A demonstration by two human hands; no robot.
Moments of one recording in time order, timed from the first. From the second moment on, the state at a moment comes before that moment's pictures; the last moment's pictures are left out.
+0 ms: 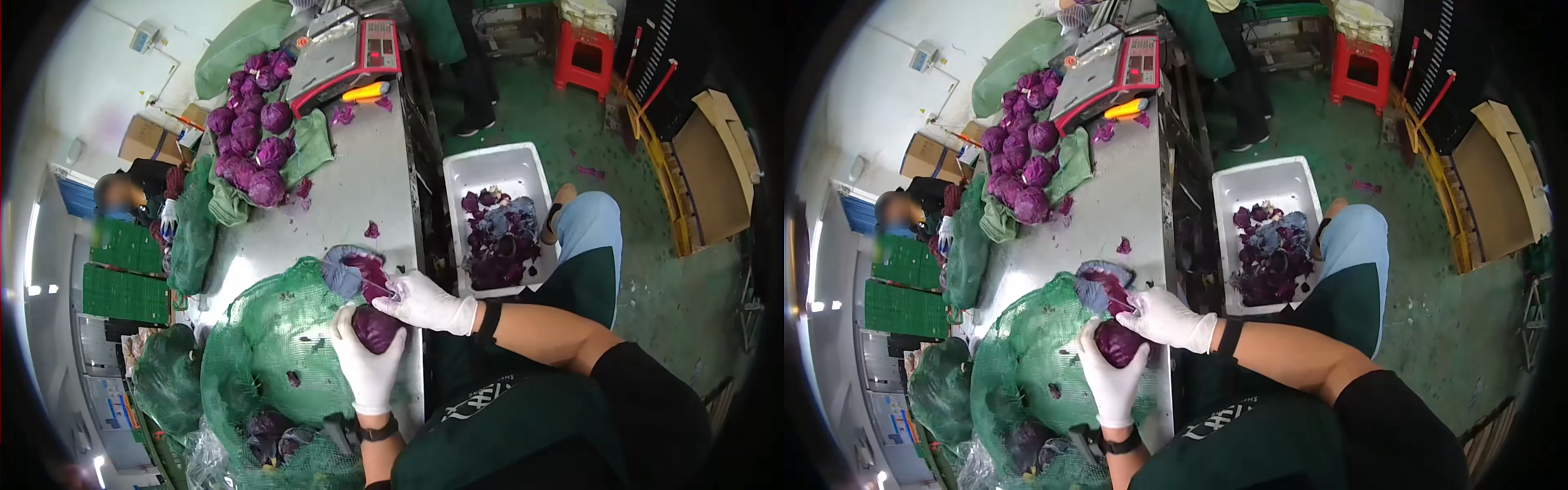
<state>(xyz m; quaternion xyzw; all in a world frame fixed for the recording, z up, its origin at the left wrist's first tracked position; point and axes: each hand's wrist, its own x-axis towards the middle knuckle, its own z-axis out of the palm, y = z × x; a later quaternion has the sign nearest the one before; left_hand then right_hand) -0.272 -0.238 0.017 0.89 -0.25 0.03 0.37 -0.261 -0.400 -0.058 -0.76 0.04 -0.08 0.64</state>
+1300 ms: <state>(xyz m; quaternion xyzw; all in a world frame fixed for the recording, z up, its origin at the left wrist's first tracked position) -0.259 -0.263 -0.022 0.83 -0.14 0.04 0.53 -0.292 -0.448 -0.060 -0.66 0.00 -0.14 0.74</state>
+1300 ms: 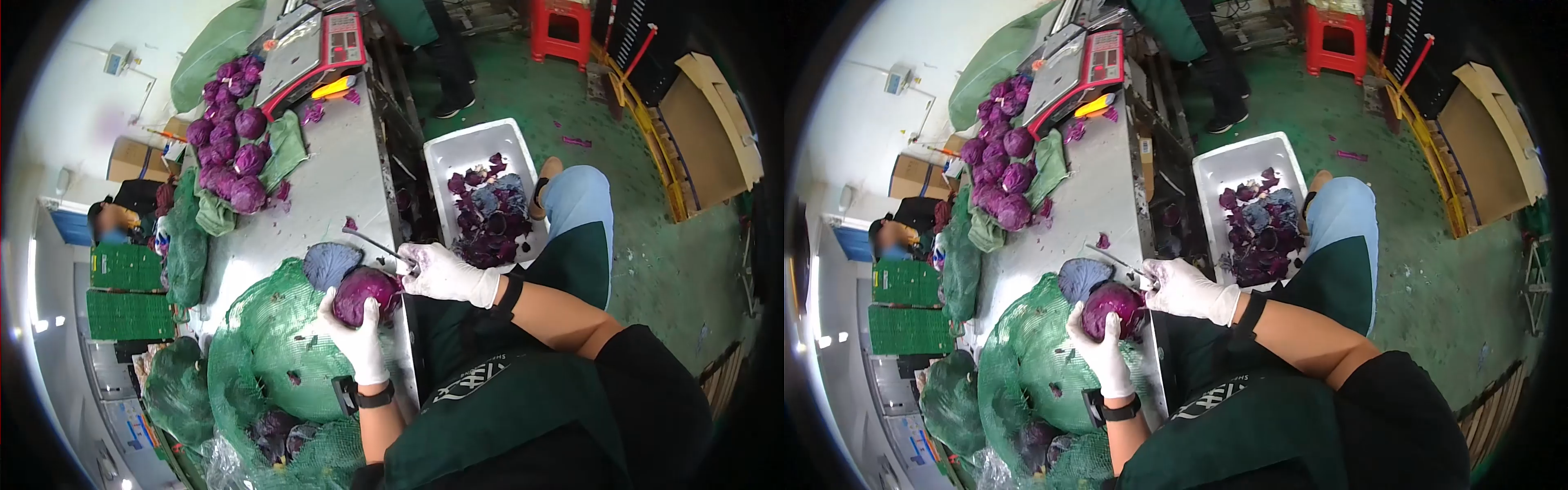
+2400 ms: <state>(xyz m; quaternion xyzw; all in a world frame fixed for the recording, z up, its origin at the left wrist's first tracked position) -0.257 -0.251 -0.001 0.81 -0.16 -0.08 0.56 -0.292 -0.452 -0.052 -0.76 0.02 -0.17 0.63</state>
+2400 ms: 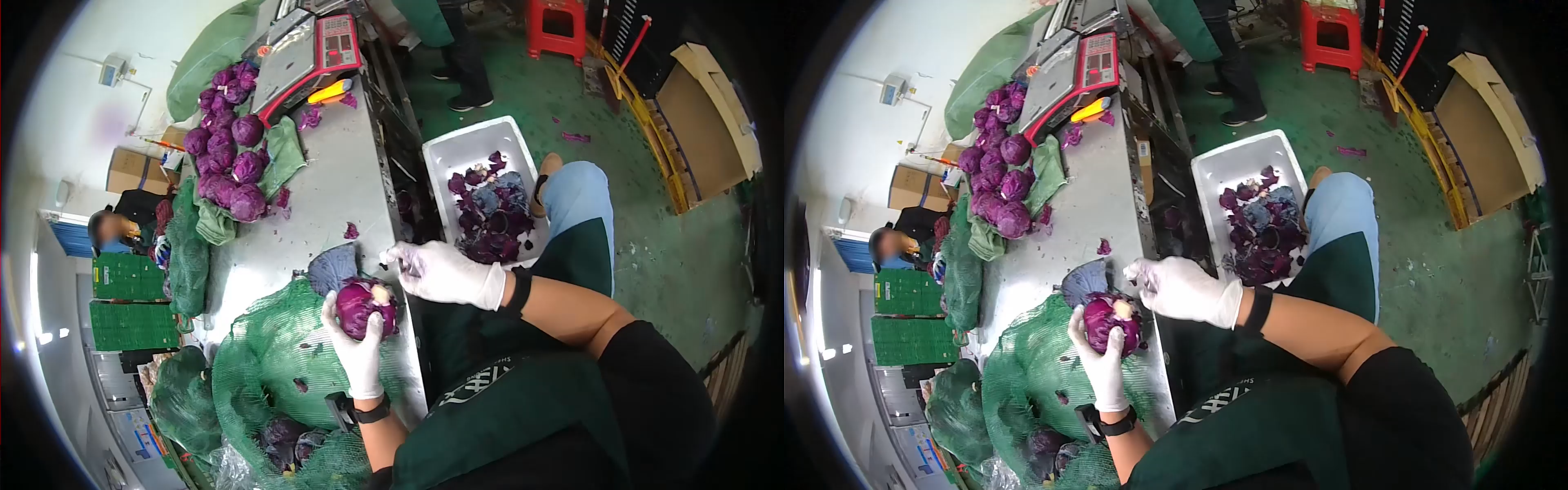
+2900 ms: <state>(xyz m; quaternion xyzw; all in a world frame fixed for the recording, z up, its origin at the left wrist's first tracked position) -0.240 -0.248 0.000 0.82 -0.15 -0.11 0.55 -0.291 -0.428 -0.040 -0.91 -0.02 -0.10 0.41</state>
